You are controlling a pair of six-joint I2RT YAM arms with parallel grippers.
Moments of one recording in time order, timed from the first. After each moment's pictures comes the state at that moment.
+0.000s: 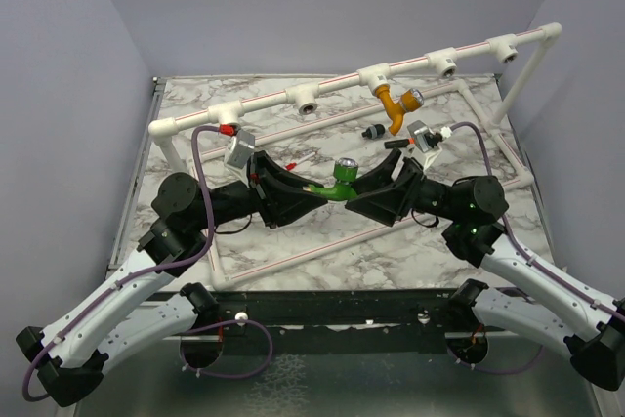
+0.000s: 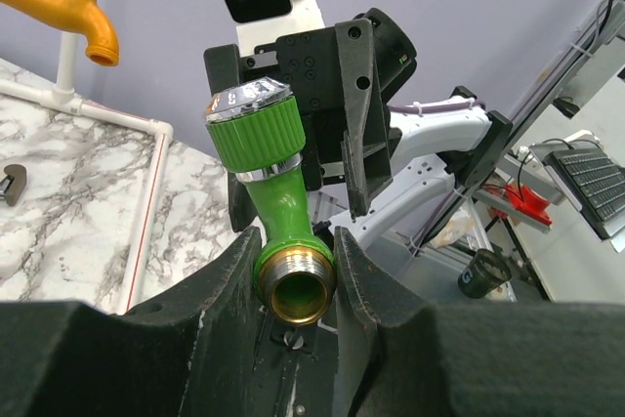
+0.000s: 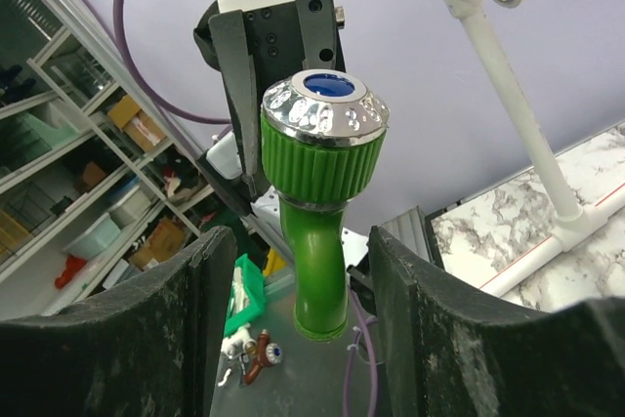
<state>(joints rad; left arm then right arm) -0.79 0.75 0.87 0.17 0.54 -0.59 0.73 0.87 0.69 0.66 -0.64 0.93</state>
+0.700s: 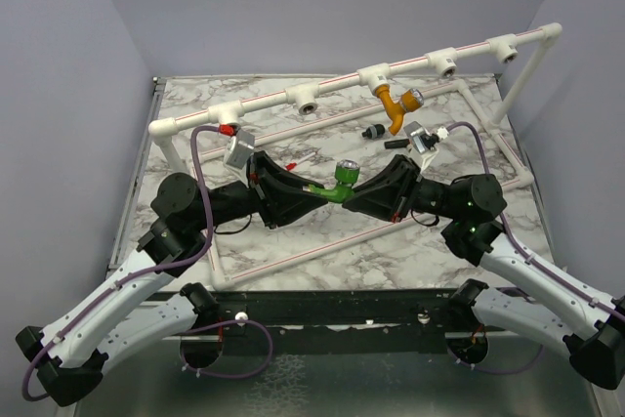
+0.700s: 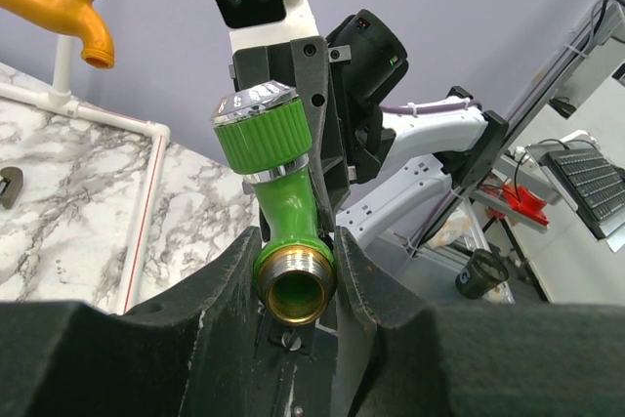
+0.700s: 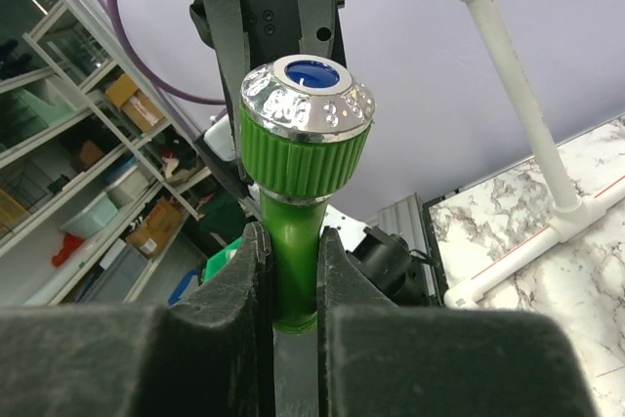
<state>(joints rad) -0.79 0.75 0.87 0.17 0.53 -0.59 0.73 0.88 0.69 0.65 -0.69 0.91</state>
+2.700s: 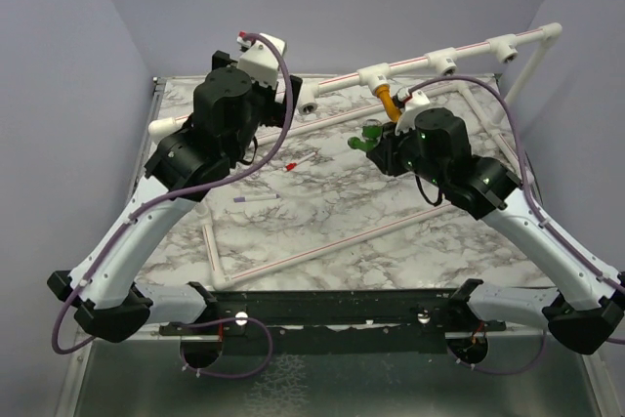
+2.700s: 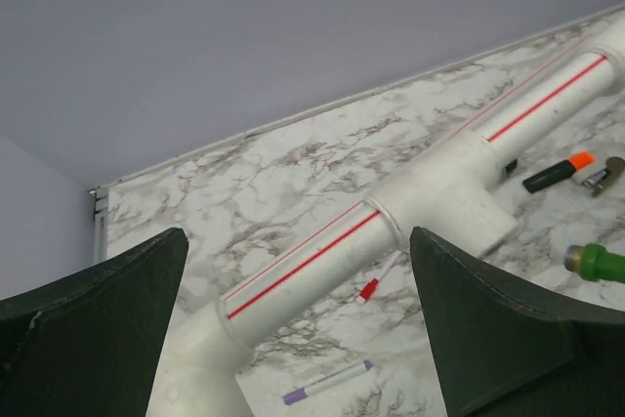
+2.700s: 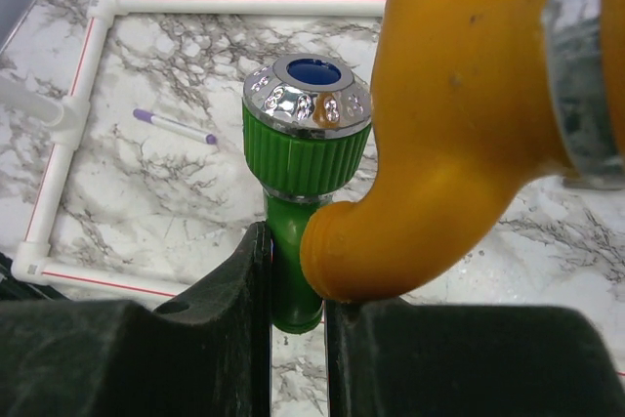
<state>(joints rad) -0.75 1.24 1.68 -0.61 -0.48 0.10 0.73 1.13 1.29 -0.60 0.15 0.23</state>
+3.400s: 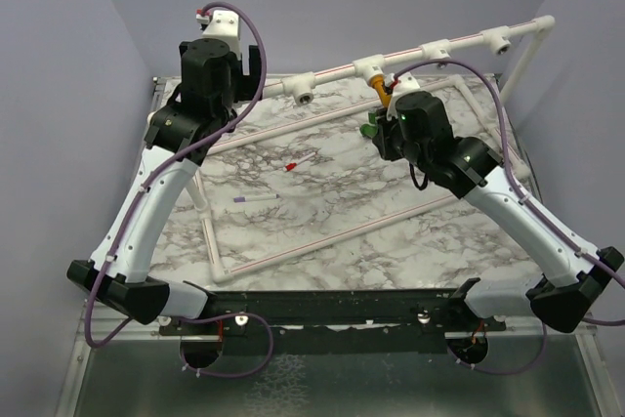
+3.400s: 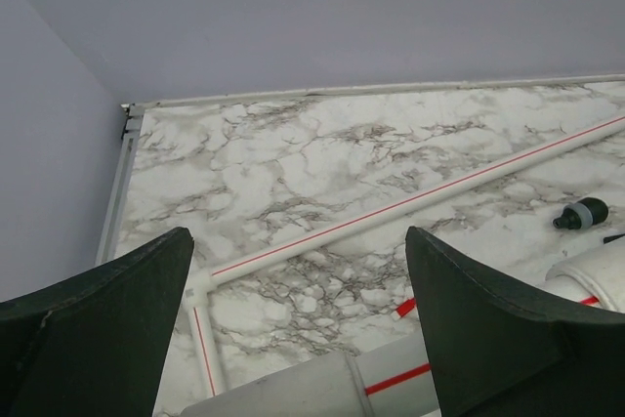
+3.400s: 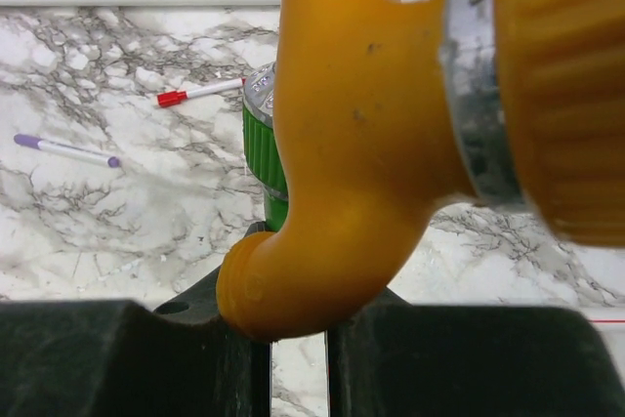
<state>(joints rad) -0.43 1.37 1.72 -0.62 -0.42 -0.03 0.71 1.29 1.43 -0.67 0.32 0.17</state>
